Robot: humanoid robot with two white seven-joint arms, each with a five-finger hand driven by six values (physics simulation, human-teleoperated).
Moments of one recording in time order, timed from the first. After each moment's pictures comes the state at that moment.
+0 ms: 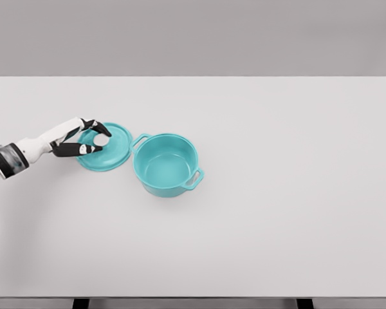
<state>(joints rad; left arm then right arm) -0.60 0.64 -0.71 -0.87 0.32 -0.61 -0.50 0.00 0.00 0.09 0.11 0.06 -0.28 0.61</state>
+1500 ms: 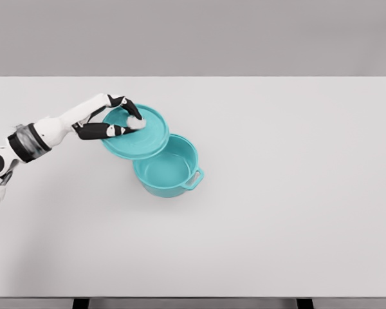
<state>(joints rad) -0.55 0.60 -0.57 -1.22 0.30 -0.61 -0.50 0.00 0.00 0.09 0.11 0.06 -0.28 0.61</state>
